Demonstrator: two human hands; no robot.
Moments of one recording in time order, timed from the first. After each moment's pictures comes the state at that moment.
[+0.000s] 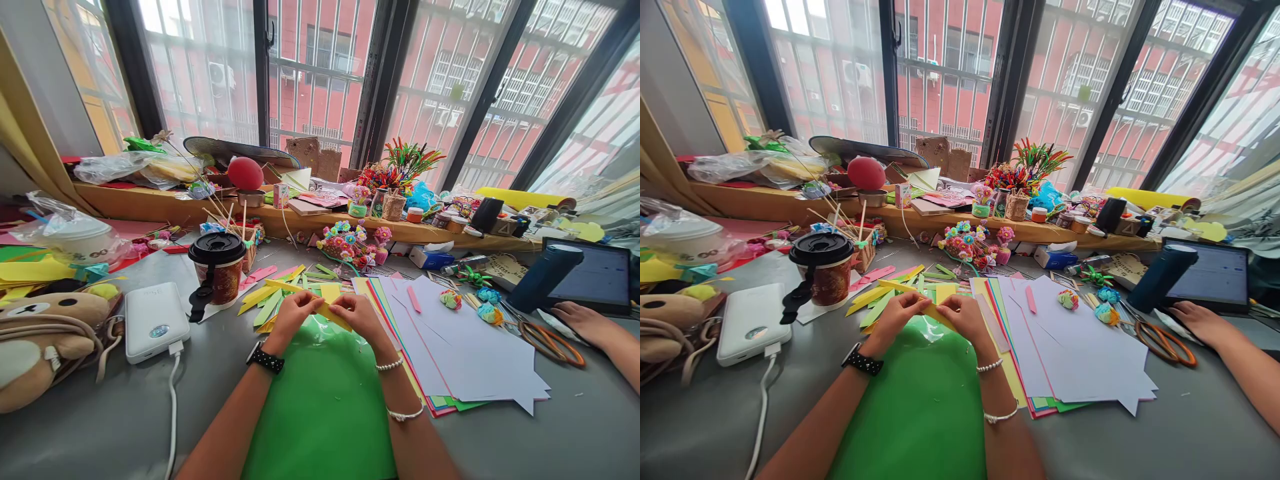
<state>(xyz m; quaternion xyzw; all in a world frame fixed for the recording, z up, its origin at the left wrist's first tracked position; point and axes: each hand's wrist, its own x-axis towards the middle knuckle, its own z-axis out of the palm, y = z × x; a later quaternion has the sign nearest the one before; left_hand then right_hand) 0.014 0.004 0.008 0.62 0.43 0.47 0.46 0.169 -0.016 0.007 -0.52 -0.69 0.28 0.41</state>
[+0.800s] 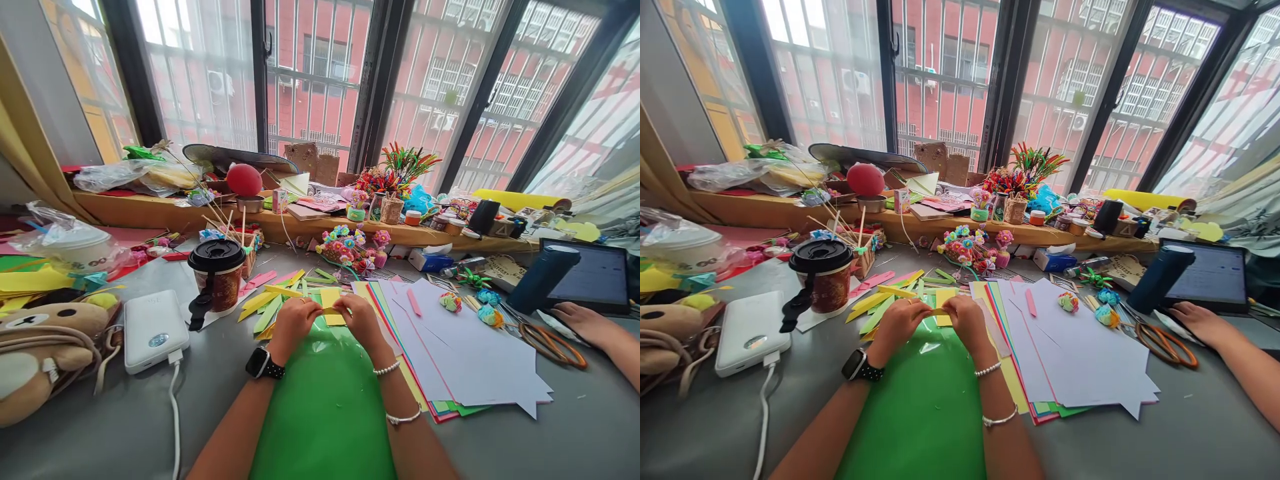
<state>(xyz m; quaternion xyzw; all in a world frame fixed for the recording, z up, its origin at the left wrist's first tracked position) 0.010 0.004 0.002 0.83 0.44 0.32 0.04 0.172 -0.010 -0.002 -0.52 -0.75 0.07 0.40</state>
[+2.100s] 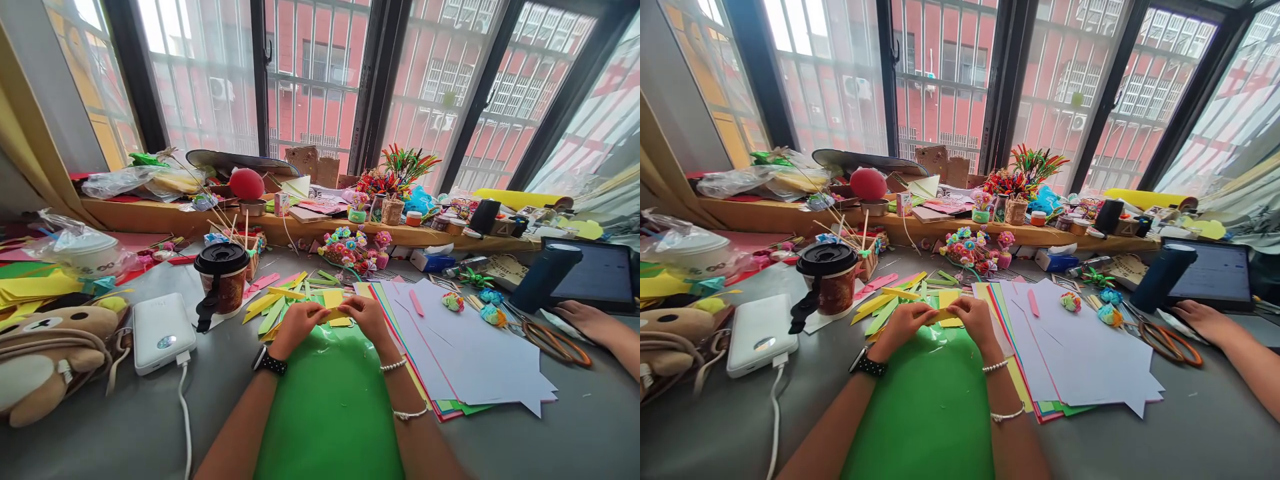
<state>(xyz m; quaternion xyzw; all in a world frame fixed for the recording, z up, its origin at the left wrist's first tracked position) 0.008 0.010 0.003 0.81 0.42 0.35 0.23 0.183 -0.004 -0.007 -0.51 -0.64 0.26 0.51</state>
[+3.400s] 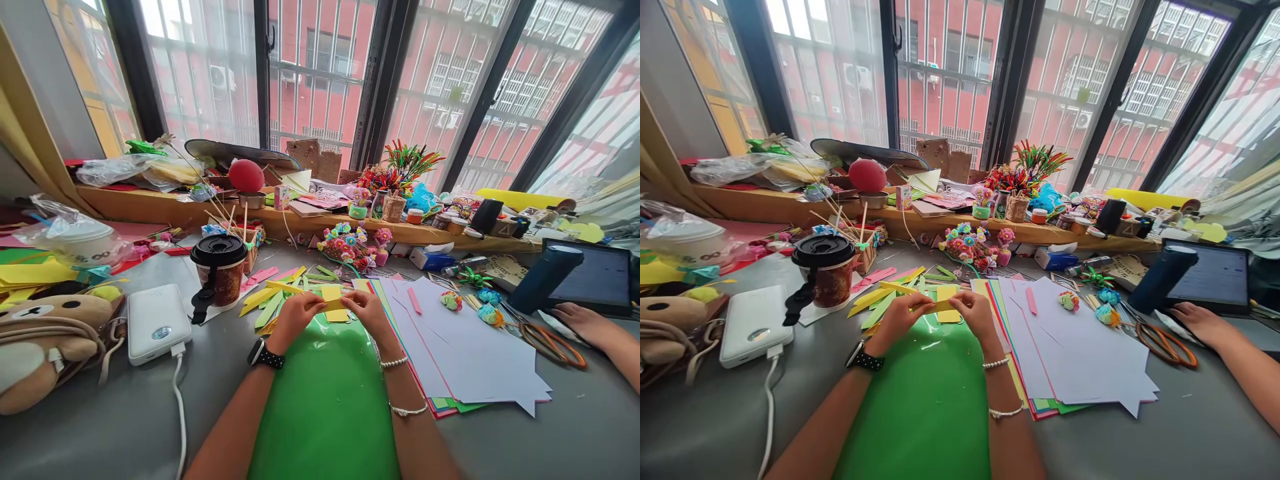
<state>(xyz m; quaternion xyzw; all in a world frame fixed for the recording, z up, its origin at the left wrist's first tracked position) 0.013 0.009 0.004 0.81 0.41 0.38 0.19 0.184 -0.006 -0.004 -0.50 -0.62 0.31 0.52</state>
